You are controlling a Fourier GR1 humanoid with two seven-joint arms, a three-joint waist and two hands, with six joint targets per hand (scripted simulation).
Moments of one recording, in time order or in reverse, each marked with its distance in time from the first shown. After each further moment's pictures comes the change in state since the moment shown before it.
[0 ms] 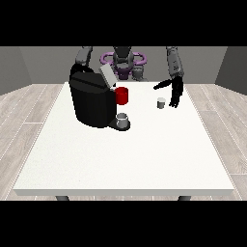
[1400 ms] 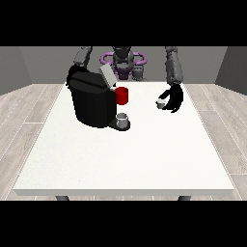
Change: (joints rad) left arm -0.122 0.034 -0.045 0.291 -0.309 0.301 -0.161; right arm -0.034 -0.006 -0.001 0.016 -0.038 0.002 -0.002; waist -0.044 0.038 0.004
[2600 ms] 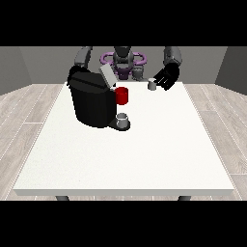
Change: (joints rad) left arm -0.238 0.004 -0.037 -0.104 -0.039 -0.273 0.036; right arm 0.001 0.004 -0.031 0.175 -0.034 0.026 -0.077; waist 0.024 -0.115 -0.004
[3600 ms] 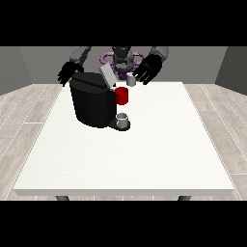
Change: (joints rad) left arm -0.271 0.045 0.098 0.018 0.007 -0.031 0.135; right arm -0.099 -0.019 0.038 -0.116 0.020 -0.017 0.093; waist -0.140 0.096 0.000
